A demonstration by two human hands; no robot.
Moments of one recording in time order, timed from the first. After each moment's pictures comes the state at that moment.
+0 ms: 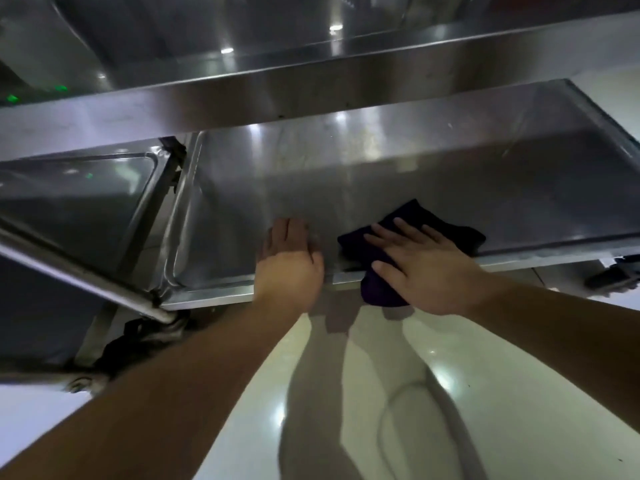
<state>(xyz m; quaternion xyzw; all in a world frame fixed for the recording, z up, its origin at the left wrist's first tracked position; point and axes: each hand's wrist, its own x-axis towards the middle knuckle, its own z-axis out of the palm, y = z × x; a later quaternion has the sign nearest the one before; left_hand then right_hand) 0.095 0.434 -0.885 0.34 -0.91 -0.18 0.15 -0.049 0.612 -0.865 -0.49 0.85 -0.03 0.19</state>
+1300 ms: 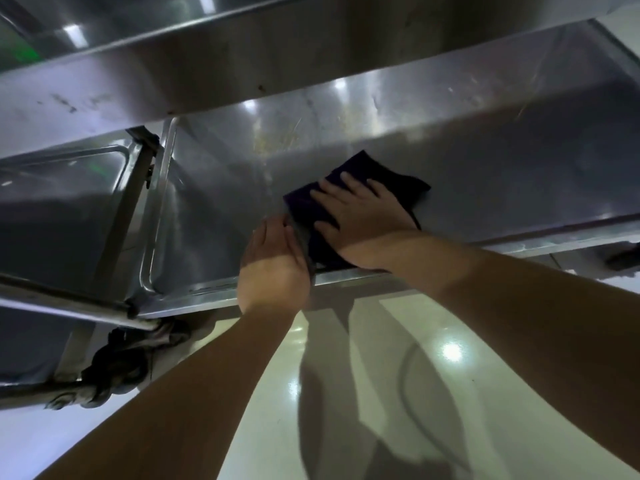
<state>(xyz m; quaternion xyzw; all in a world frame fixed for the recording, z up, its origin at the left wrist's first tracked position) 0.079 0.437 -0.904 0.35 -0.90 -0.16 0.20 -0.072 0.524 -0.885 -0.50 0.86 -0.04 0.12</state>
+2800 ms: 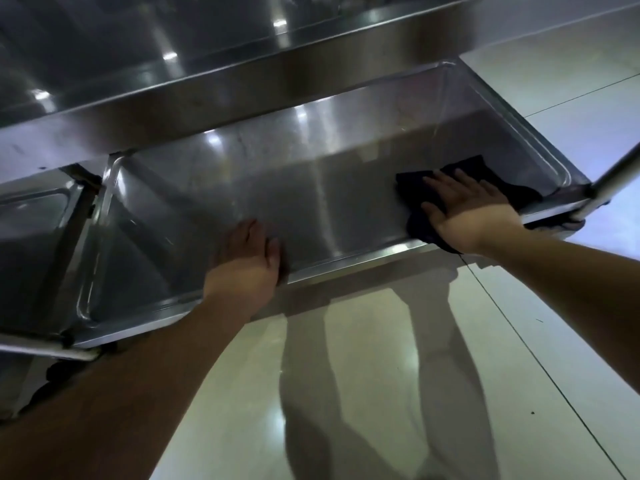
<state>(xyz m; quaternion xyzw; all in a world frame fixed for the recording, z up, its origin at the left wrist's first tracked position) 0.034 0.483 -0.879 0.29 -0.95 -0.08 0.06 -0.202 0.758 -0.881 -0.28 0.95 -0.03 0.11</state>
